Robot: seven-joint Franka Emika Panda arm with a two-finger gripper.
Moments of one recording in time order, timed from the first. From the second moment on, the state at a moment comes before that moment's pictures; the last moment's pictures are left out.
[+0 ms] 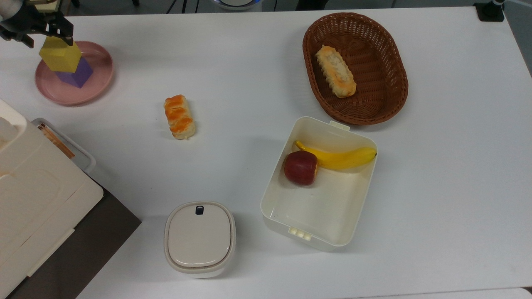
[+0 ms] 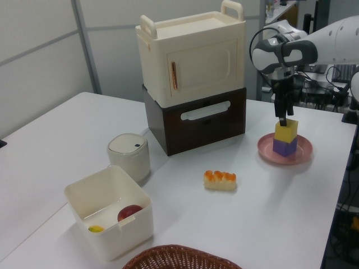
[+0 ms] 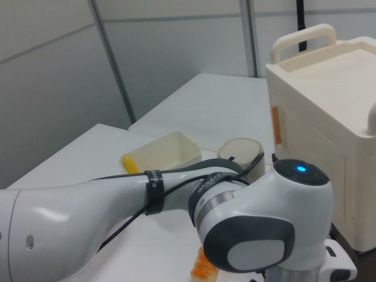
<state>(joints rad) -0.50 0.38 -0.19 -1.53 -0.06 1.72 -0.73</state>
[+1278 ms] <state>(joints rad) -0.18 0.21 -0.14 -1.47 -0.05 1.69 -0.33</state>
